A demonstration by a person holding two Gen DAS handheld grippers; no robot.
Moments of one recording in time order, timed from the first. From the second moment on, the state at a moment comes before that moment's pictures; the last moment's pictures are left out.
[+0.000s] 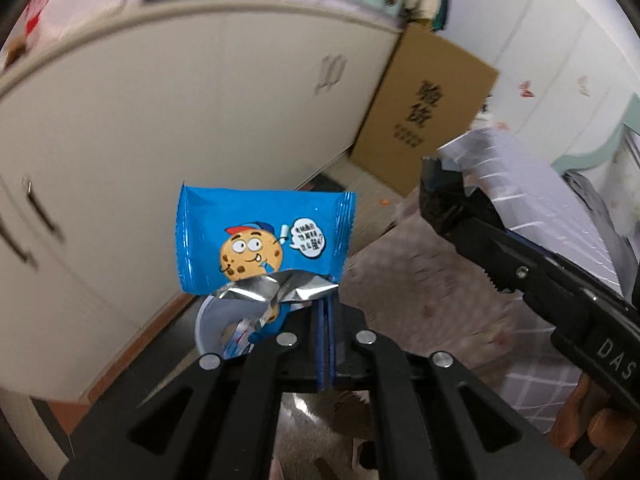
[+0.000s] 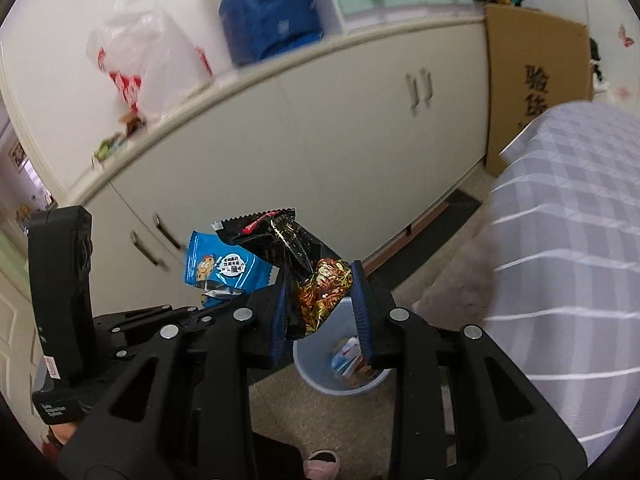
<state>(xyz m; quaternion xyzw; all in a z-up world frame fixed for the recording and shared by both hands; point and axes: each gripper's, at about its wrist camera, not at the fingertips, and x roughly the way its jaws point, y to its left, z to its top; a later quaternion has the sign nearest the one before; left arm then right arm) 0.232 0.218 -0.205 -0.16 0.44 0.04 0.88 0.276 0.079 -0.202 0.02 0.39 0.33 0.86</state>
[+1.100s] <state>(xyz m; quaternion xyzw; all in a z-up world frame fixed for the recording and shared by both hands) 0.278 0.283 -0.341 -0.23 0.53 0.11 0.81 0.311 0.132 -0.325 0.01 0.46 0.28 0.84</state>
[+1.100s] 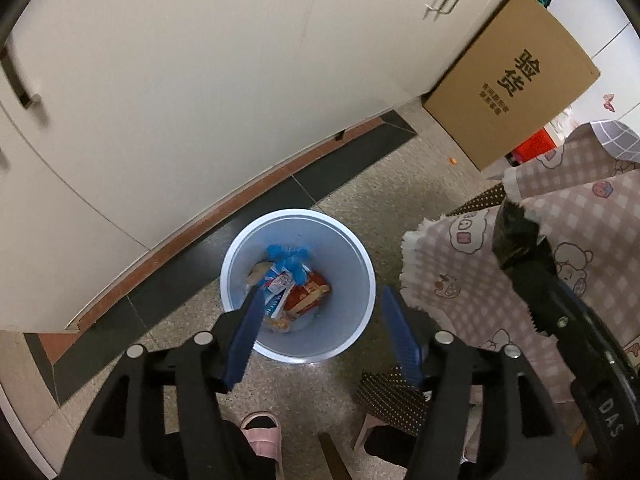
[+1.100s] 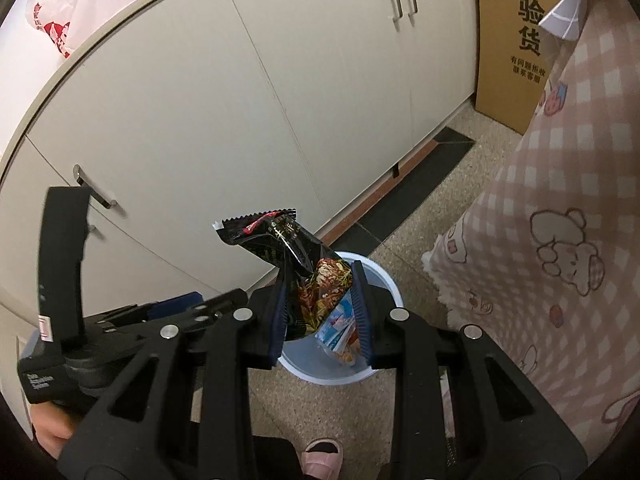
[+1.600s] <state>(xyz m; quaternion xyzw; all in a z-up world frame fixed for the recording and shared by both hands) 0.252 0.299 -0.305 -0.22 0.50 0.17 0.82 0.315 0.136 -0.315 0.04 0.45 0.29 0.84</state>
